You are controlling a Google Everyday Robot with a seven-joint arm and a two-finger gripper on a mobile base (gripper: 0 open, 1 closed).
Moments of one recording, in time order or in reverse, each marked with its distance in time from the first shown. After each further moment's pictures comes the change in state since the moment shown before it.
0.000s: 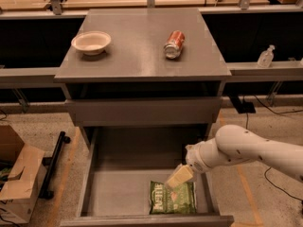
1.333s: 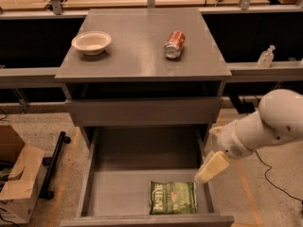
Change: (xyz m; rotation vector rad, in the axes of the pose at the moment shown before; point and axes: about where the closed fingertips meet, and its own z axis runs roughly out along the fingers) arm -0.015 0.017 -0.154 -0.004 0.073 -0.110
